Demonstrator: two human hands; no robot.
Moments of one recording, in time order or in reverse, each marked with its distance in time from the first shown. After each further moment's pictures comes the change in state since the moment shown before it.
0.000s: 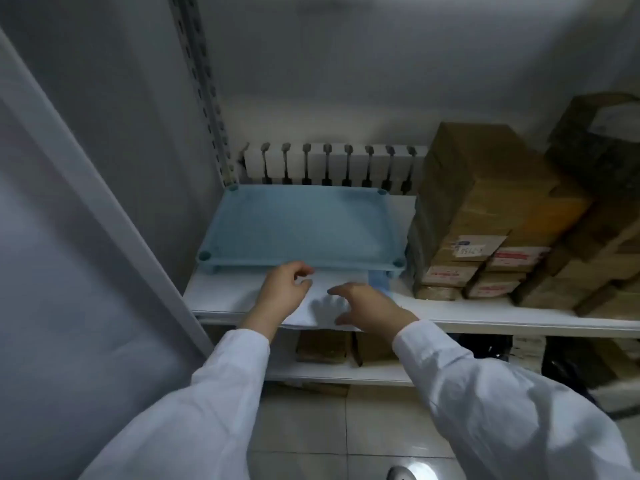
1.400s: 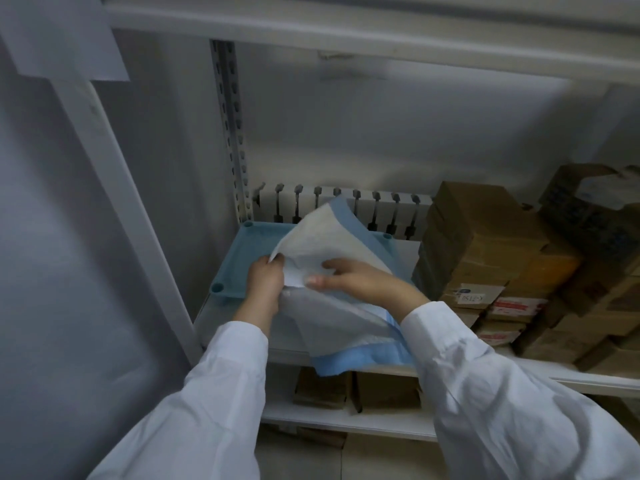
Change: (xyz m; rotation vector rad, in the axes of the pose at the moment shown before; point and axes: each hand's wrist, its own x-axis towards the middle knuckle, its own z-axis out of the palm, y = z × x) left_hand 0.024 0.043 -0.060 -0.672 0.340 -0.314; right_hand -0.016 -0.076 -0.115 0.432 0.015 0.048
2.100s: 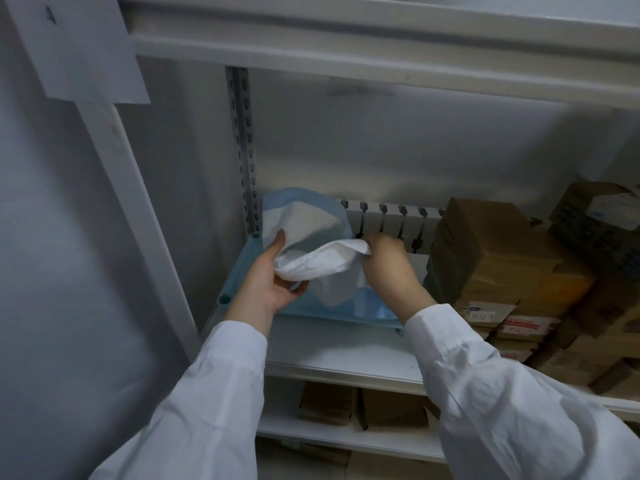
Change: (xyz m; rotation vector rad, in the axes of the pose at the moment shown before) left_hand -0.006 0.039 -0.014 -0.645 -0.282 -0.319; right_hand 0.025 -0.011 -0.030 -0.427 0.500 0.007
